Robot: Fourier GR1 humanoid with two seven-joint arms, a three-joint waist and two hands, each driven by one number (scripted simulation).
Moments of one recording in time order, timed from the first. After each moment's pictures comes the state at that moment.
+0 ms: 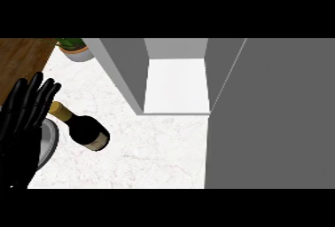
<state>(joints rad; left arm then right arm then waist) 0.00 0.12 -0.02 -2.10 0.00 0.01 -0.01 0.01 -0.11 0.01 -2.10 0.03 0.01 -0.01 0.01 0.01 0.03</state>
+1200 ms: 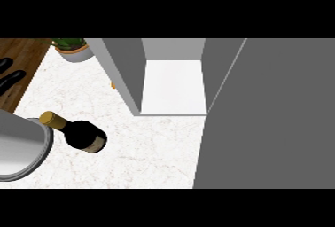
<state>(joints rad) -0.20 0.58 0.25 -1.96 1.09 -0.38 0.47 0.16 -0.04 0.32 -2.49 -0.01 -0.04 0.40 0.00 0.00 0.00</state>
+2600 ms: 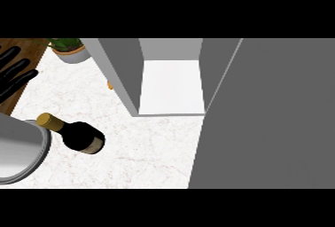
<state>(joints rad) -0.21 0.54 0.26 -1.82 0.96 -0.43 0.50 -0.04 -0.11 0.51 -2.50 0.07 -0.31 0.62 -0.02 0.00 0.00</state>
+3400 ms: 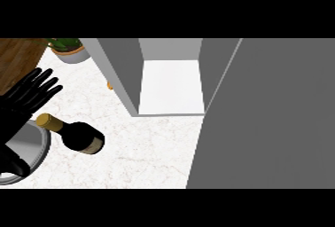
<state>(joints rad) -0.17 0.42 0.24 -1.57 0.65 -0.62 0.26 -0.07 -0.18 0.59 -2.50 0.11 -0.41 0.64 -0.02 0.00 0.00</state>
